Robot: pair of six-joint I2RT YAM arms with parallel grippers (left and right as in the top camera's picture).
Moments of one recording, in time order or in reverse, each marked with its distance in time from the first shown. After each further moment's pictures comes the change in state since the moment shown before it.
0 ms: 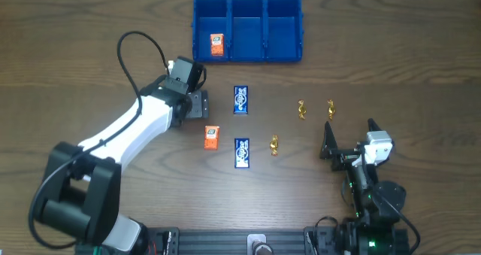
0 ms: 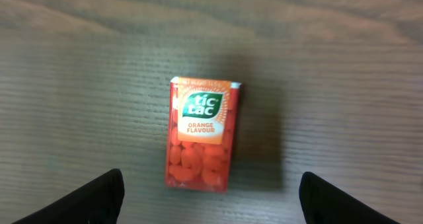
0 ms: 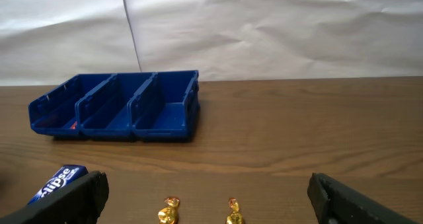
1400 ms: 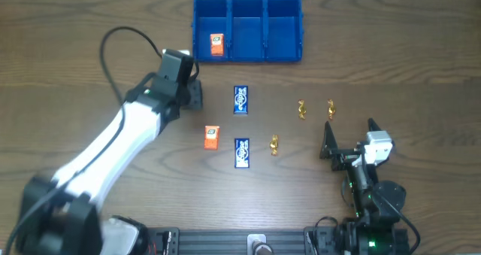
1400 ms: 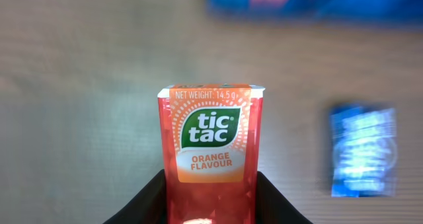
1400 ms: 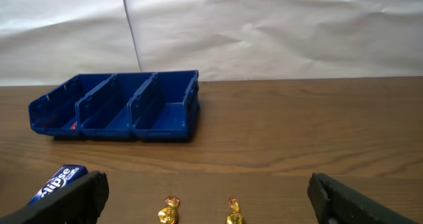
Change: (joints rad) left arm -0.016 -0.212 0.023 0.048 0.050 0.013; right arm 0.000 0.000 0.000 0.000 0.000 0.000
